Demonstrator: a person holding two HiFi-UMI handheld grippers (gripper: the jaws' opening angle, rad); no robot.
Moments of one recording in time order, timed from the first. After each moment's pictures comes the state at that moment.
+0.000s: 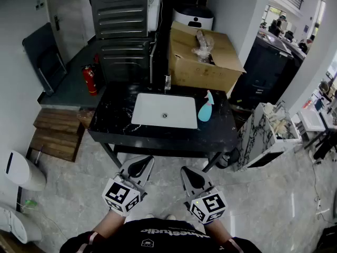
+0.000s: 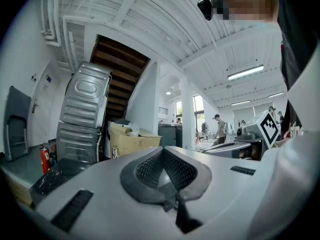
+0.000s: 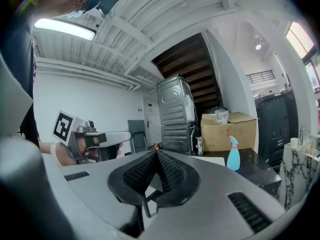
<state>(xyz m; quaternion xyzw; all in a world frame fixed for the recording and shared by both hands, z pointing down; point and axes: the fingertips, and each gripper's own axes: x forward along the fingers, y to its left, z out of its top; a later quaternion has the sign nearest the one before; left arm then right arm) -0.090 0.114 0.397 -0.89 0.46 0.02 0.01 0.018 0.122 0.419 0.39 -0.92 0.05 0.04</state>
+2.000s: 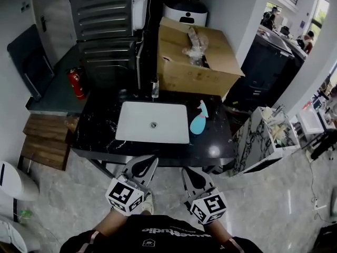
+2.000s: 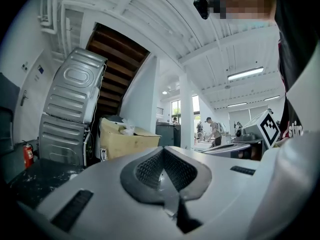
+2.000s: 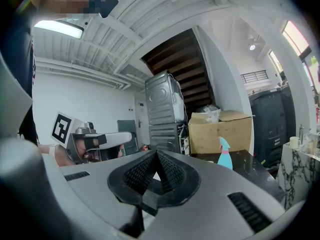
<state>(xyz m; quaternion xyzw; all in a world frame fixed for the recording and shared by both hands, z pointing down) -0.036 -0.041 0.416 -0.90 0.43 0.03 0.00 0.063 -0.027 0.438 0.42 -0.90 0.07 0.03</state>
